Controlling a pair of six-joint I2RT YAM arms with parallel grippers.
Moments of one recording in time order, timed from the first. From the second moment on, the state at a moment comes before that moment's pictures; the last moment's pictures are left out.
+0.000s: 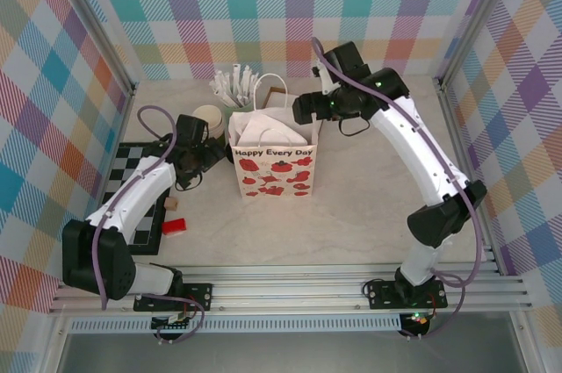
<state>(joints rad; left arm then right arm) -0.26 1.37 1.07 -0.76 -0.11 -0.92 0.57 1.77 2.08 -1.23 -0.03 0.29</state>
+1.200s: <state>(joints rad) -0.38 1.48 1.11 -0.74 -0.09 -0.92 0.60 1.85 2.05 -1.28 0.06 0.47</state>
